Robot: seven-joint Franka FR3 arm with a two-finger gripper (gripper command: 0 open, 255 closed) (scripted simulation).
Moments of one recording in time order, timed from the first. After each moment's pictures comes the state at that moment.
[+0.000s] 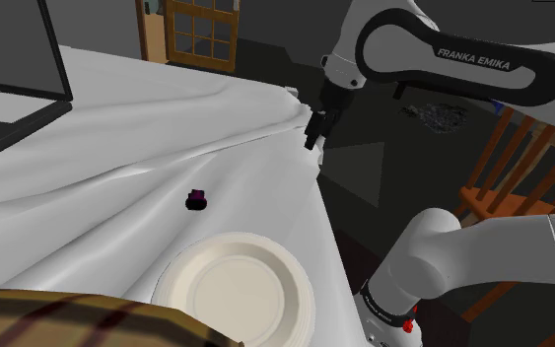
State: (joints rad) arm 0.02 -0.79 0.02 -2.39 -0.02 1.72 -0.10
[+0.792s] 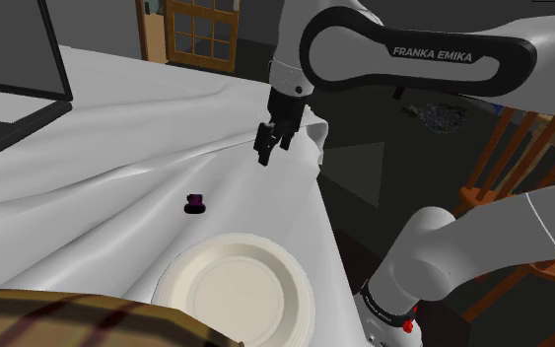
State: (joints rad) arm 0.10 -0.58 0.23 -2.27 0.07 1.75 0.08
